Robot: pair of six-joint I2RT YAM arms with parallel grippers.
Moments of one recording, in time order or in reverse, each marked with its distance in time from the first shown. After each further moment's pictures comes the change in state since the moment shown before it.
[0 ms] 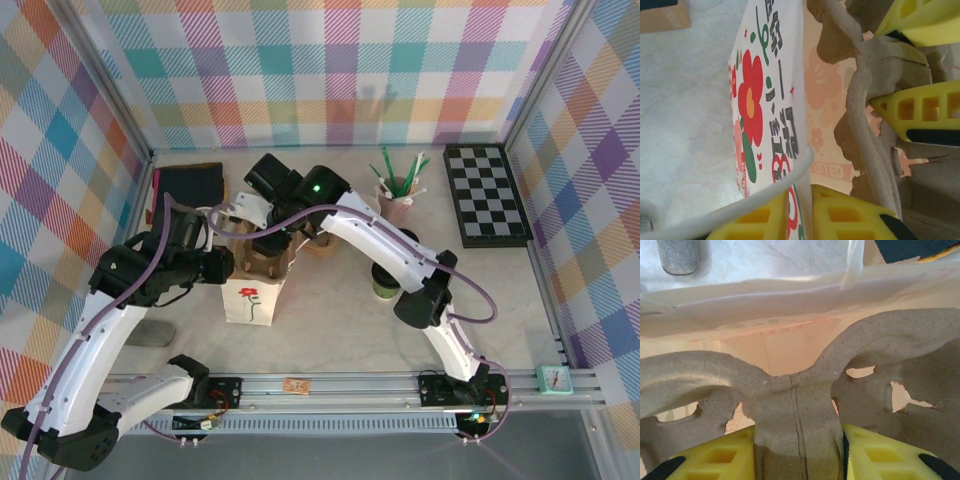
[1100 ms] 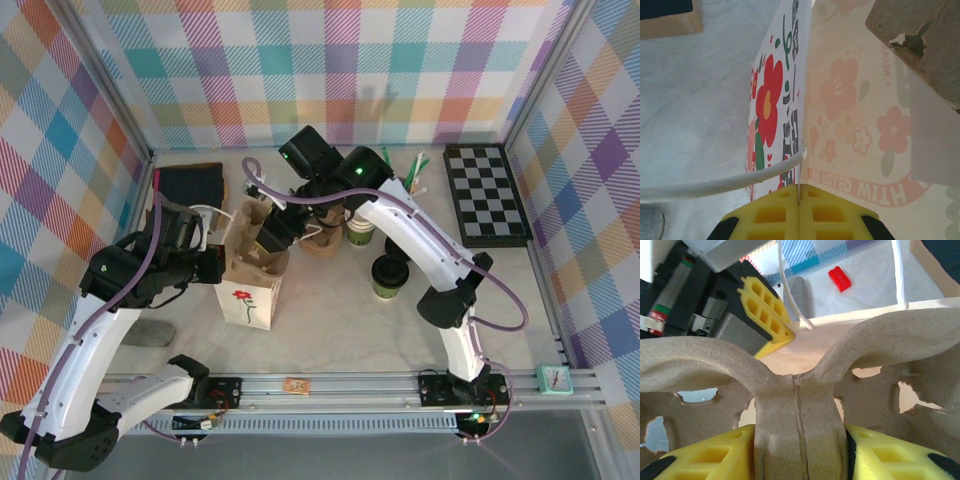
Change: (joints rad) left arm 0.001 -0.001 0.061 -0.053 -0.024 -0.007; right arm -0.087 -0.156 -0.056 0.014 -0.461 0.152
